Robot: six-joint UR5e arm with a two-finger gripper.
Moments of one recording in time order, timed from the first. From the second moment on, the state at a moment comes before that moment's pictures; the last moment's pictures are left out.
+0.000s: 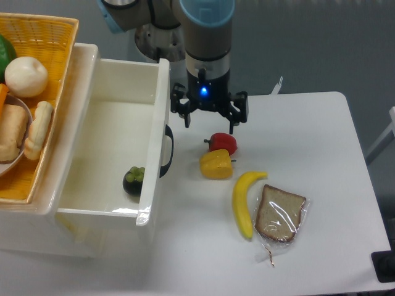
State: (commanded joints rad) arm 2.49 -1.68 -1.59 -1.33 1.55 0.68
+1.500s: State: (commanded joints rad) arm 2.44 -1.90 -1.60 -1.30 1.57 0.59
